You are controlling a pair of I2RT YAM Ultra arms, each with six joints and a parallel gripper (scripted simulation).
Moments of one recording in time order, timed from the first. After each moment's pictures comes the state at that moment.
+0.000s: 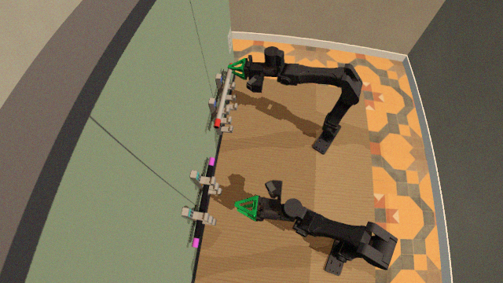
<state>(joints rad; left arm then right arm) -0.12 1.52 0.69 0.81 -0.40 1.57 0.23 1.53 1.15 0.29 -0.29 -1.59</state>
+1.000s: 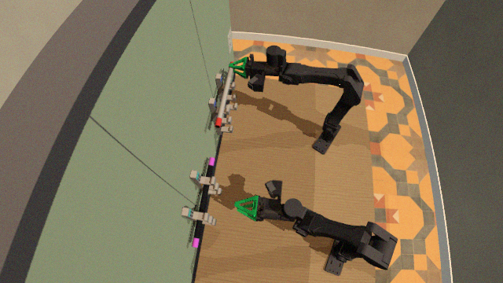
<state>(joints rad) -0.12 1.52 0.69 0.81 -0.40 1.57 0.23 1.50 1.15 0.28 -0.29 -1.59</state>
